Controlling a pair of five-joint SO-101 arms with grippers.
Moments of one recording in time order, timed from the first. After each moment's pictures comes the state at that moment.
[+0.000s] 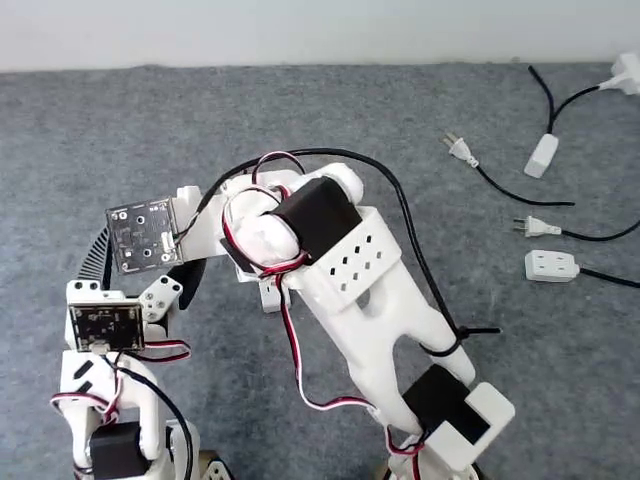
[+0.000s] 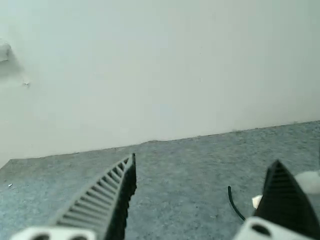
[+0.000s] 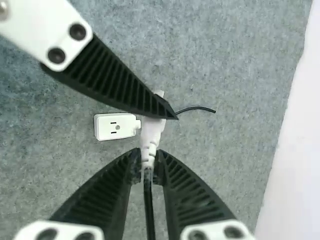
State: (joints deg) left arm -12.2 -103.3 80.4 40.4 -3.9; right arm -46.8 4.6 -39.6 100.7 60.6
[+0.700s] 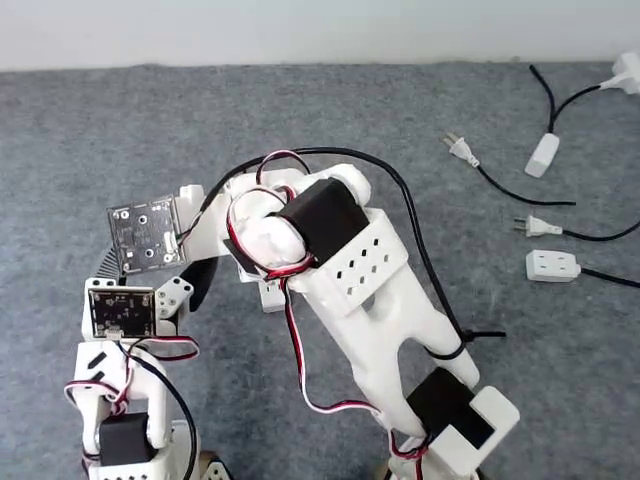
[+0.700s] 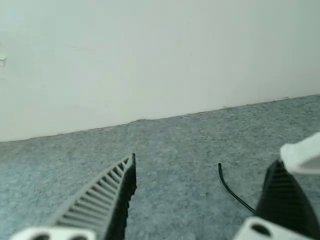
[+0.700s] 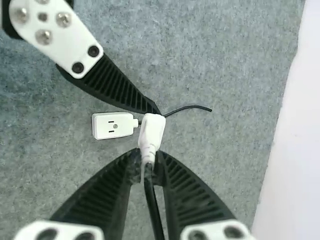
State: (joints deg) left arm -10.3 -103.3 87.3 38.1 -4.0; right arm -46.7 3.5 -39.5 100.7 60.6
